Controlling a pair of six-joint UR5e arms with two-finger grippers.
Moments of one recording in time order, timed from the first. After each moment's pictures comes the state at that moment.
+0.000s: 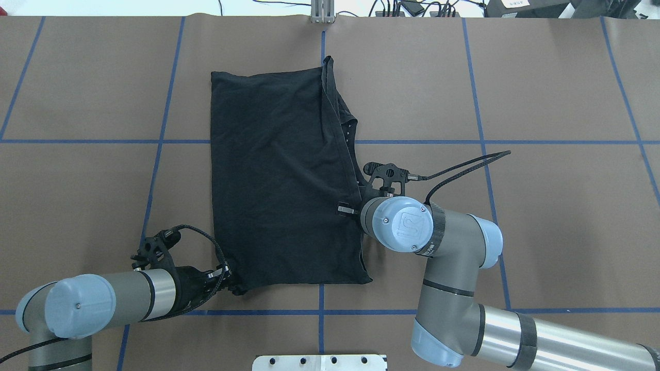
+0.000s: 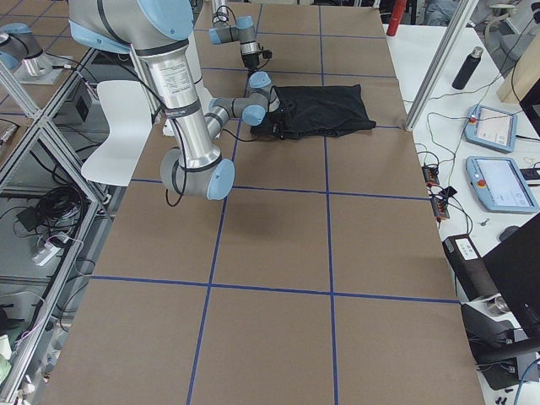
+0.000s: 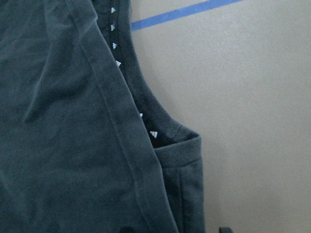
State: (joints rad) left arm -0.22 -1.67 -1.87 -2.45 -1.55 -1.94; right arm 0.36 -1.05 1.65 -1.25 1.50 1.54
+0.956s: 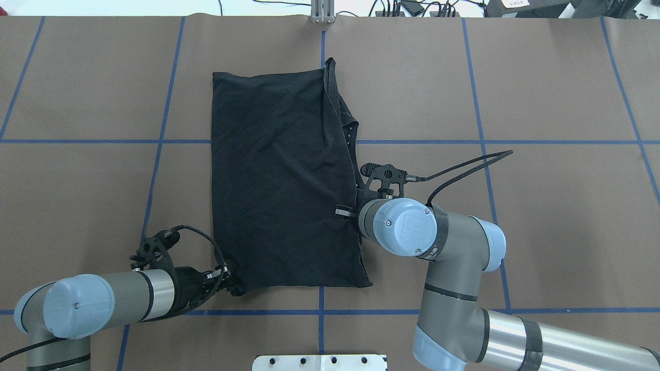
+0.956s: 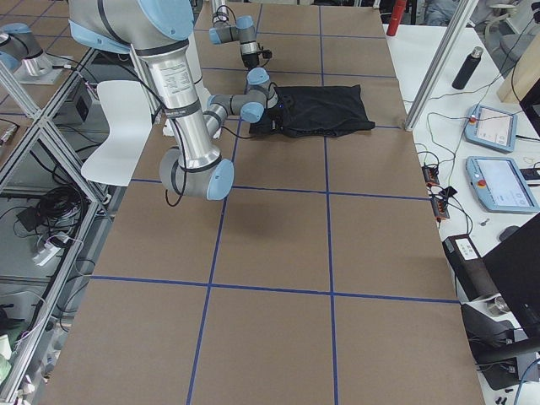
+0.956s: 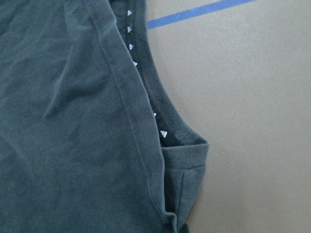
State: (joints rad) left arm -0.22 -1.67 -1.88 -2.45 -1.56 -1.93; right arm 0.34 -1.06 1.71 -1.25 1.52 1.53
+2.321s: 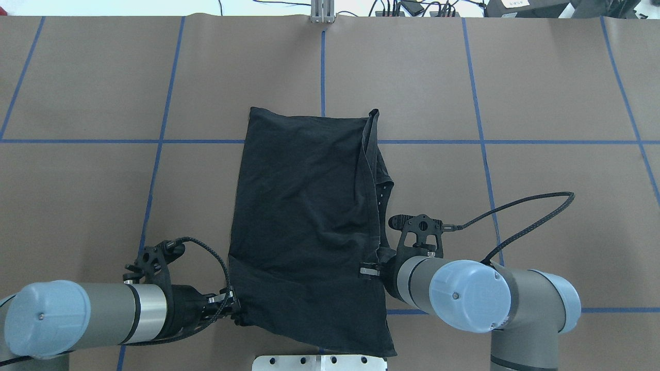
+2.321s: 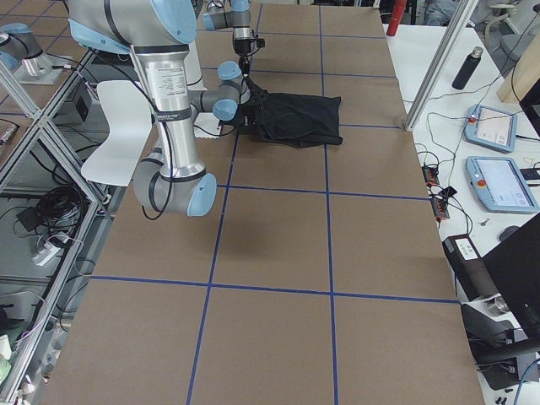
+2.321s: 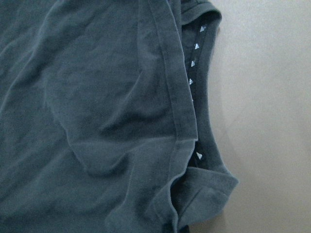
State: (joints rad) left arm -0.23 -1.69 -2.09 -2.24 -1.67 -1.83; right arm 0.23 -1.25 2.01 -1.33 1.51 1.54
